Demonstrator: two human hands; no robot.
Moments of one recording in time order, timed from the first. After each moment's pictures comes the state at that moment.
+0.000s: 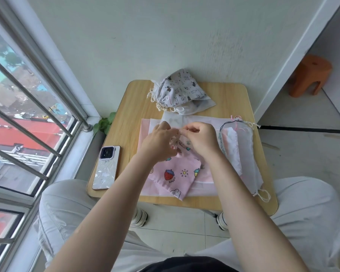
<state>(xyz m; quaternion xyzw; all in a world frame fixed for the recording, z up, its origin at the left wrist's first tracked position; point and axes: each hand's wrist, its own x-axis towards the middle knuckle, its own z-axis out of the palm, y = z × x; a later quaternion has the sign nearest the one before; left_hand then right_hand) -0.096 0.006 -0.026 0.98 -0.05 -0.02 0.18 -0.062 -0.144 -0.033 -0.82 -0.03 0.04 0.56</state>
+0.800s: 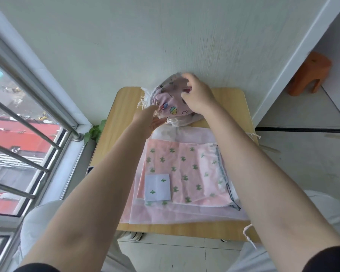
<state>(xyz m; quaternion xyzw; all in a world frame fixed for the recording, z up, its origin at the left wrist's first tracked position) 0.047 0.028 -0.012 0.54 0.34 -0.03 0.77 0.094 -0.137 0.029 -0.91 -0.13 0.02 0.39</state>
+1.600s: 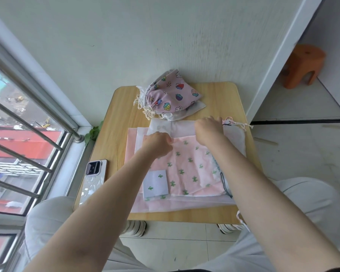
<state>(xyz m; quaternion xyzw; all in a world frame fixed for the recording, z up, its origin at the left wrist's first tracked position) -0.019 -0.017 -0.061 0.97 0.05 -0.17 0.15 0.021 -0.188 -0.038 -0.99 -0.13 0.06 -0.02</state>
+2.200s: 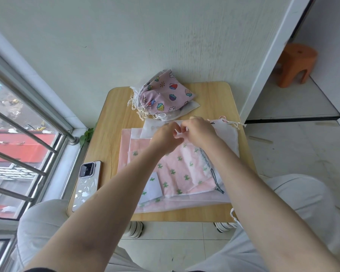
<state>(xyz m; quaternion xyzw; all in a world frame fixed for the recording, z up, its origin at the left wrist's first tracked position) -0.011 -0.055 -0.058 0.95 -0.02 -0.05 0.29 0.011 -0.194 -0.038 -0.96 -0.18 0.05 0.19</state>
